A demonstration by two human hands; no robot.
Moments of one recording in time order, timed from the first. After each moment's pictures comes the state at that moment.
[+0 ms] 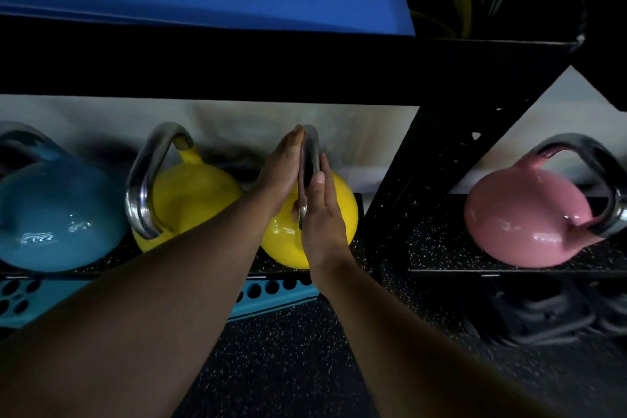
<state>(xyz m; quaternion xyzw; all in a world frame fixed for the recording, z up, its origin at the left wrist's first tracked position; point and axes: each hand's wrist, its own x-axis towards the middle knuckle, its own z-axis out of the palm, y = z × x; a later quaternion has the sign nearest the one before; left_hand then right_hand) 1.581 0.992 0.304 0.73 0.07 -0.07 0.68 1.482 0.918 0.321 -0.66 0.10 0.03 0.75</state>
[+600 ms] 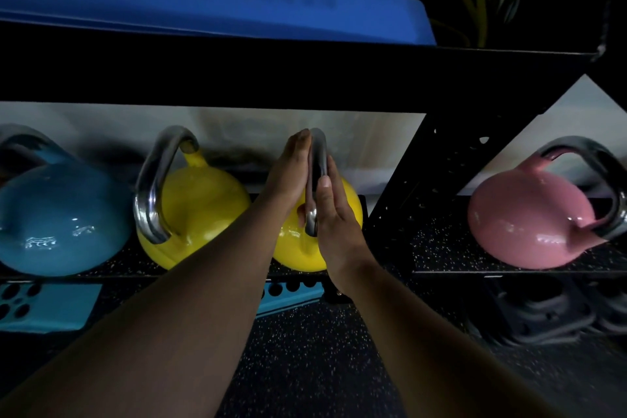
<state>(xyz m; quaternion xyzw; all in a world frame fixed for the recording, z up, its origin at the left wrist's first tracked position) 1.579 0.992 0.303 0.77 0.06 -0.05 0.63 1.486 0.906 0.315 -0.68 0.07 0.07 0.72</state>
